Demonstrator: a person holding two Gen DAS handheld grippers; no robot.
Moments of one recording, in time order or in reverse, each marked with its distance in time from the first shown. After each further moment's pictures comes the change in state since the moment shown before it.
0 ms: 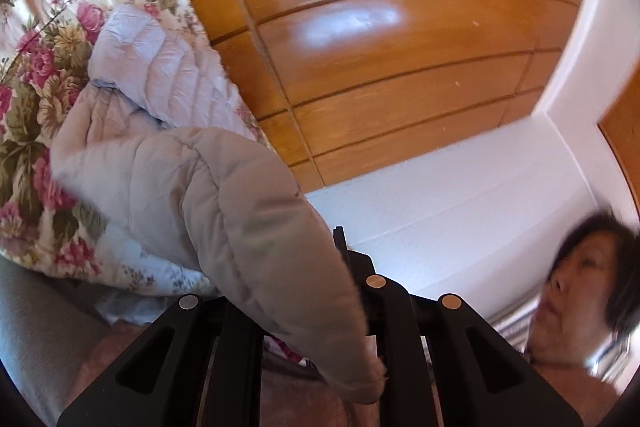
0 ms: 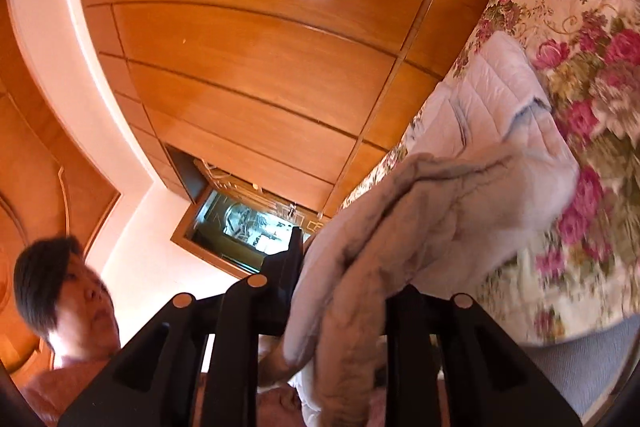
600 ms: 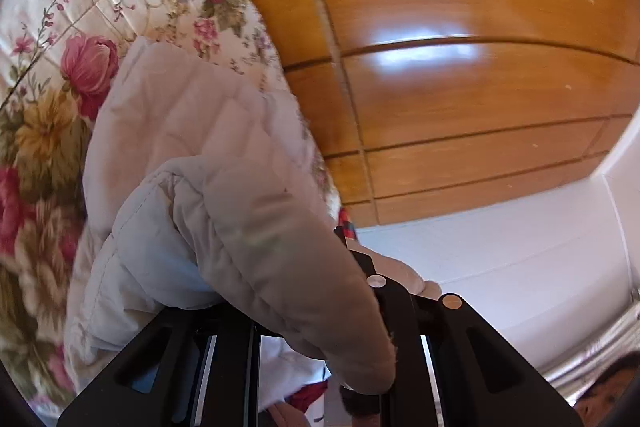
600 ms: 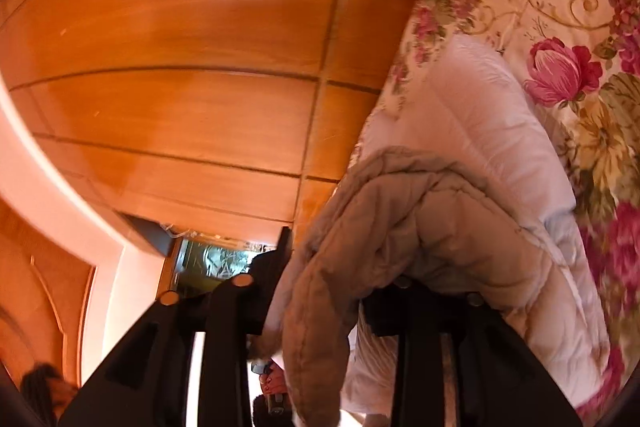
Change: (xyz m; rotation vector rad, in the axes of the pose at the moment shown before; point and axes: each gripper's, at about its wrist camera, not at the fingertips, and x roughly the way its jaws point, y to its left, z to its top) left arm 0.072 0.089 0.141 -0.165 -0.029 0.189; right arm 0.096 -0.103 0.115 0.260 -0.033 -0.137
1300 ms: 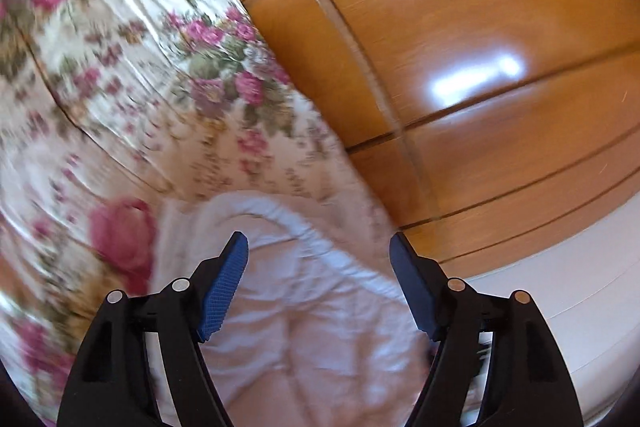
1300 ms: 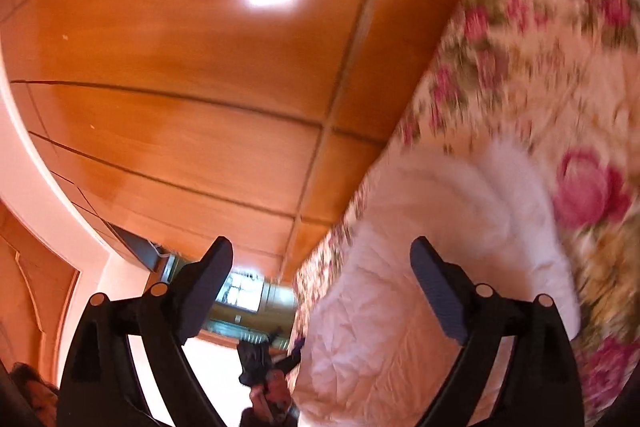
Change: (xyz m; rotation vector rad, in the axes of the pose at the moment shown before) left arm 0.016 -0.008 0.066 0.153 -0.203 0.318; right arm 0.004 0.024 0.056 -0.120 -0.144 -0.036
